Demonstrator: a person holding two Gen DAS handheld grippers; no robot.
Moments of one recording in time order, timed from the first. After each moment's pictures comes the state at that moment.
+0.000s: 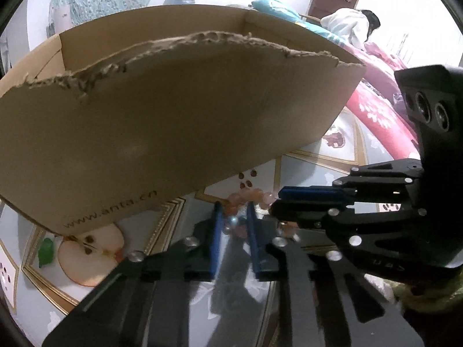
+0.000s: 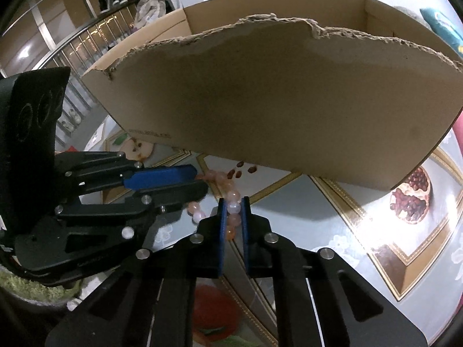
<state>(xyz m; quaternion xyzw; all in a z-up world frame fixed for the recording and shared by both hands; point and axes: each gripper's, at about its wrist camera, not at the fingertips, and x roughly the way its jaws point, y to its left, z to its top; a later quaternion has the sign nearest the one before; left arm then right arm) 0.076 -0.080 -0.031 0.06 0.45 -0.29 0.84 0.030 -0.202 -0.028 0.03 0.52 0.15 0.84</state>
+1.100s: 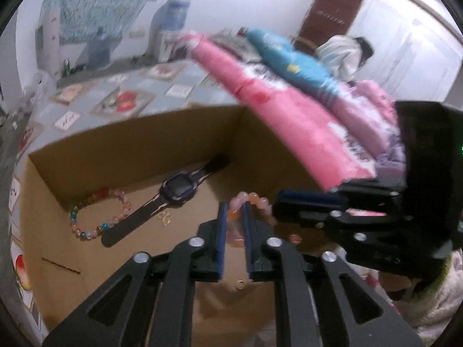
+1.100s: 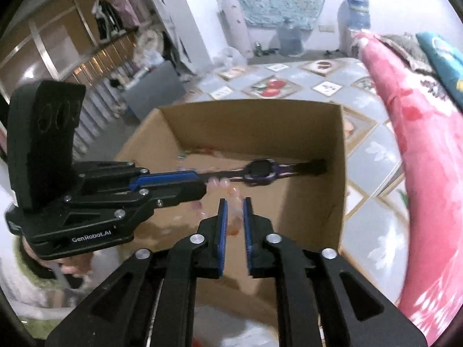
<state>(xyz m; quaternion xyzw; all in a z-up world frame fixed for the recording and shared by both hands) 0.192 -0.096 0.077 0.01 0.45 -0.33 0.83 0.133 -0.264 0.075 0.04 0.48 0.15 0.86</state>
